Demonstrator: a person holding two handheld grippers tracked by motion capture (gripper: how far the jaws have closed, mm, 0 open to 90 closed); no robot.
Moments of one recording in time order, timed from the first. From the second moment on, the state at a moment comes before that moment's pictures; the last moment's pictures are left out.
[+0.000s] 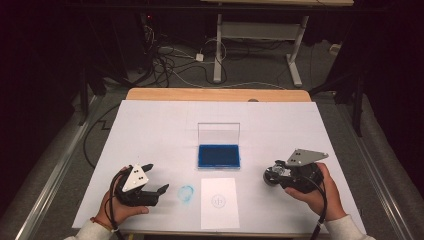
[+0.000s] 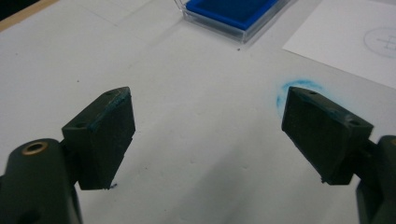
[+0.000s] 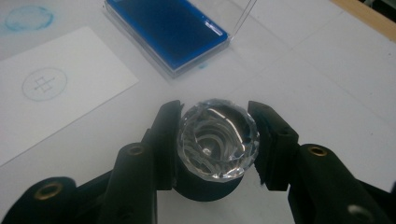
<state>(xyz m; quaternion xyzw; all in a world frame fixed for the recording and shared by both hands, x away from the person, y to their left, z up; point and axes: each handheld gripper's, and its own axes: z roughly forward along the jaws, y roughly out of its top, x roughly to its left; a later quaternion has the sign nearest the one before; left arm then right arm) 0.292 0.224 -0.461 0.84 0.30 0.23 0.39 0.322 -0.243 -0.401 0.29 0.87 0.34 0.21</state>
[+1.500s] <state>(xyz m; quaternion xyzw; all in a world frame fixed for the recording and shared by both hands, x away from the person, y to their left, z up) 0.289 0.236 -0.466 0.84 0.33 0.22 0.38 0.373 -0.155 -0.375 0.20 0.85 0.44 0.20</state>
